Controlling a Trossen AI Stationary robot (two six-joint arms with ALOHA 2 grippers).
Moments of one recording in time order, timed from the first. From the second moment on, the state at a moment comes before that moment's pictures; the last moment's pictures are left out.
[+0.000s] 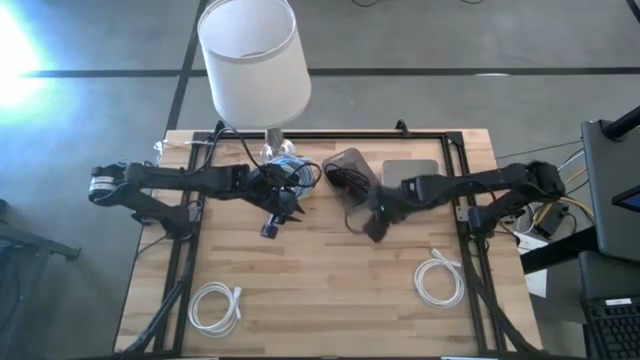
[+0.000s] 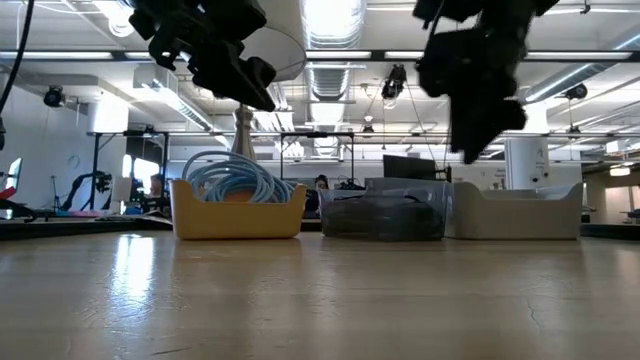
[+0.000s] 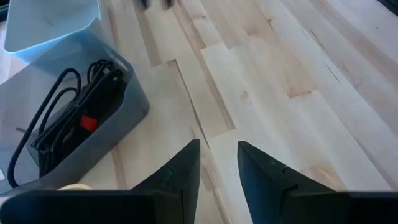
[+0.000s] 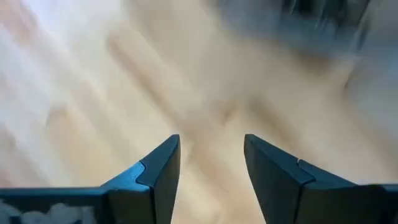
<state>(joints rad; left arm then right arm) 0.12 1.30 0.93 -0.35 0.24 0.41 0.02 1.43 1.00 -0.77 0.03 0.80</state>
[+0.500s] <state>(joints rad) 0.11 1.30 0.93 -0.30 0.24 0.36 0.52 1.43 0.92 -0.88 -0.23 1.64</state>
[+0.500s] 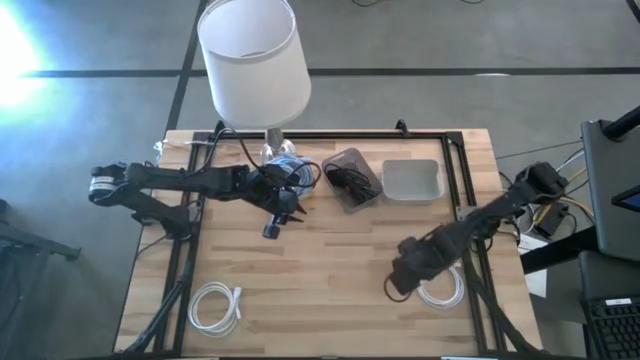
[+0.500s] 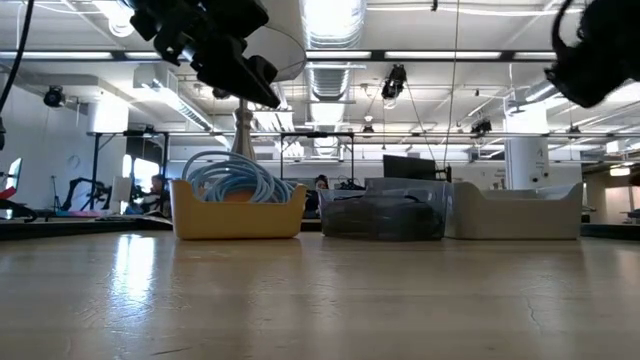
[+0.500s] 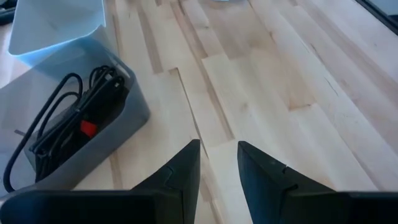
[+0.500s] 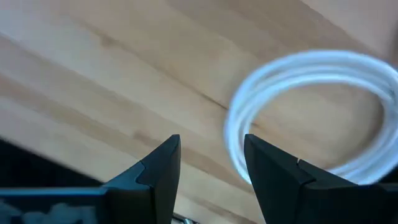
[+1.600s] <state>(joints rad) 0.11 1.30 0.93 -0.24 0.24 0.36 0.53 1.67 0.78 -0.68 -0.34 1.70</state>
